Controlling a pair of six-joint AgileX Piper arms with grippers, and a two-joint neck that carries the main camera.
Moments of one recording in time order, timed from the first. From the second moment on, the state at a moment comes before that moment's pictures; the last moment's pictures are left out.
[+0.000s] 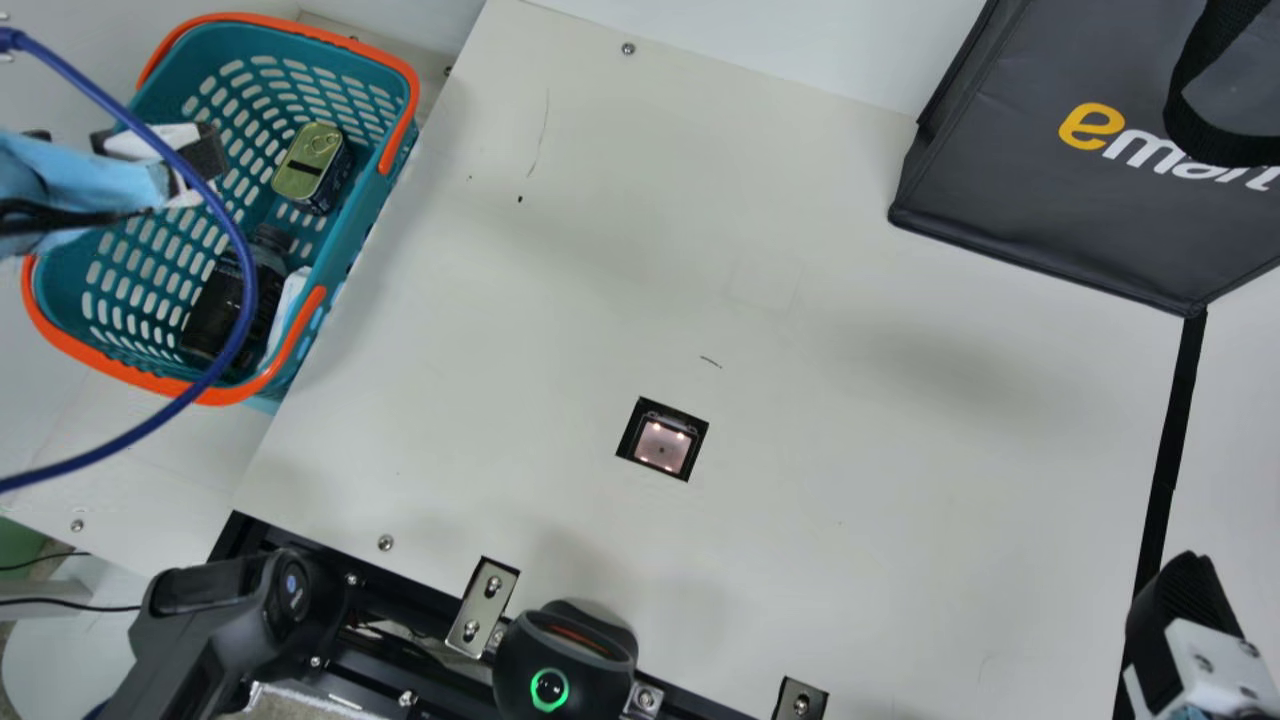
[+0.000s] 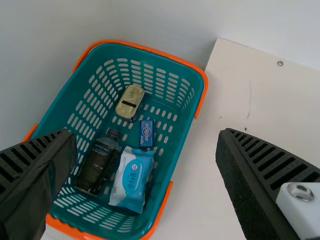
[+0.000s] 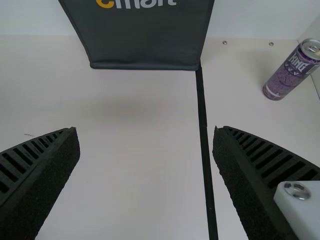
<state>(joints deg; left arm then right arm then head) 30.5 55.5 -65.2 -10.6 59.9 11.9 0.6 42.6 -69.8 -0.8 69.5 0.0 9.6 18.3</state>
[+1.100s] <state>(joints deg) 34.0 92.4 -70.5 -13.9 45.9 39.1 0.6 42.6 -69.8 -0.8 69.5 0.0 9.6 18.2</state>
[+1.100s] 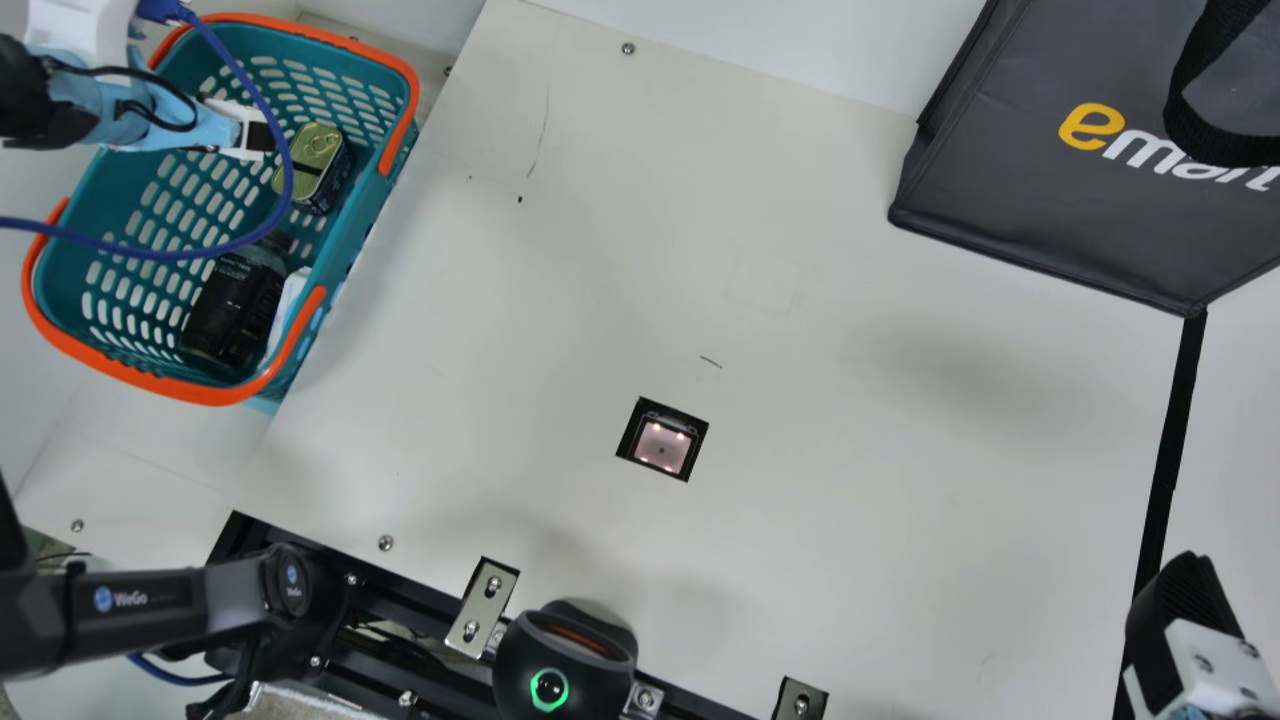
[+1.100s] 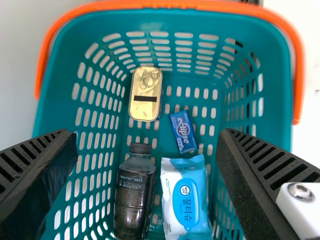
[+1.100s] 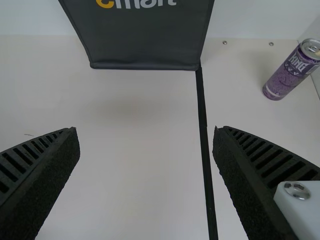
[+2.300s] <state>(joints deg) 30.9 118.8 -77.3 -1.1 43.4 43.9 0.6 42.6 -69.8 -0.8 69.5 0.0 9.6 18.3</state>
